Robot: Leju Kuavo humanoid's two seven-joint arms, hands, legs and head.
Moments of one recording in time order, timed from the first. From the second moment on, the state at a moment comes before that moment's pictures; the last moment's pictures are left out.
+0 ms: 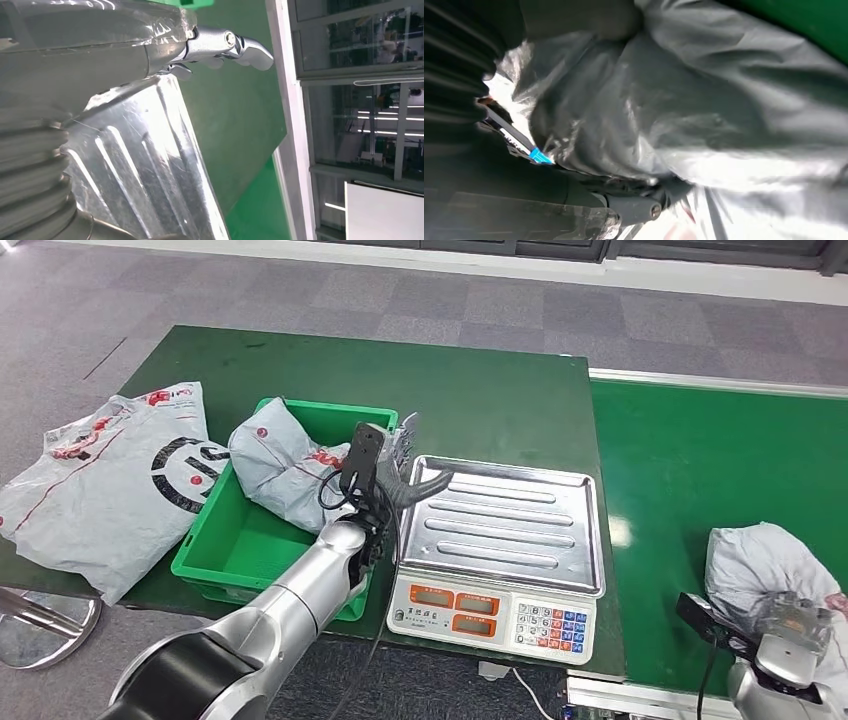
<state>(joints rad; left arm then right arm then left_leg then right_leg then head) -0.80 -0.27 -0.26 -0.43 0.11 0.02 -0.43 -0.40 -0.36 -0.09 -0.59 1.38 -0.17 0.35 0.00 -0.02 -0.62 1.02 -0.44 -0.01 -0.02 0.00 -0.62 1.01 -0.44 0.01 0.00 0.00</state>
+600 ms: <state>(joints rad) -0.74 -0.22 -0.24 -0.50 0.11 0.04 -0.46 -0.55 -0.29 -0.07 -0.57 1.27 -0.43 0.17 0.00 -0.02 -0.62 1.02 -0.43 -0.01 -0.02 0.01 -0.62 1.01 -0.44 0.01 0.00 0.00</state>
